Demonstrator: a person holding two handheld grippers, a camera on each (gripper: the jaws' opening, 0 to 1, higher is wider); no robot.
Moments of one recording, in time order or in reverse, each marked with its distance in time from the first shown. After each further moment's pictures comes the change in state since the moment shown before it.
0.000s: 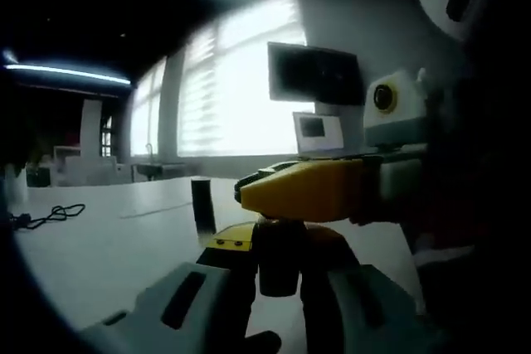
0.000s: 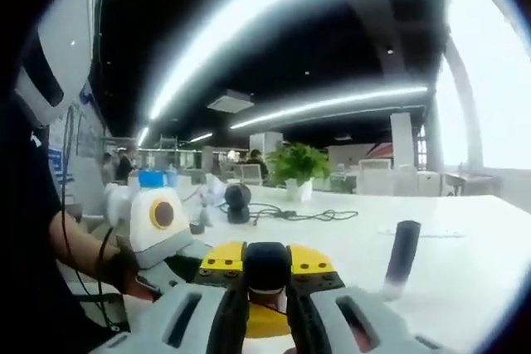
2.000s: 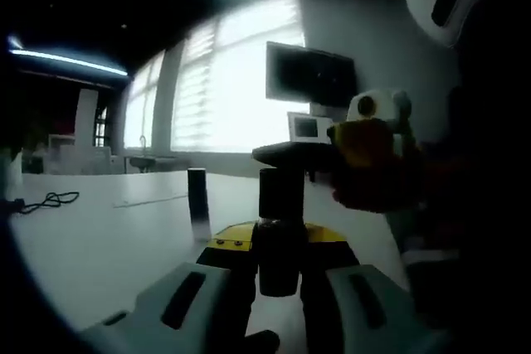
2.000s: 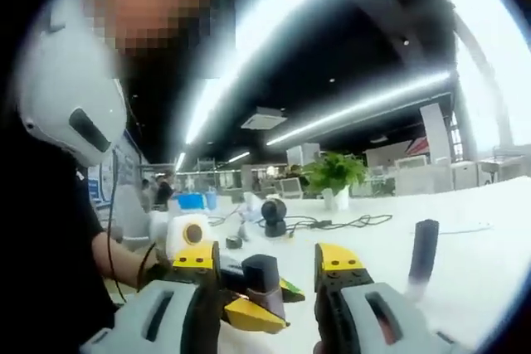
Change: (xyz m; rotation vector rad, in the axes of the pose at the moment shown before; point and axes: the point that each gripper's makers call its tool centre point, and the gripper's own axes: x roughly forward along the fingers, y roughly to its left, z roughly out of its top) left arm -0.012 -0.005 -0.008 -0.049 0.001 -0.030; right arm -0.020 0.004 0.012 0.117 -0.077 0.173
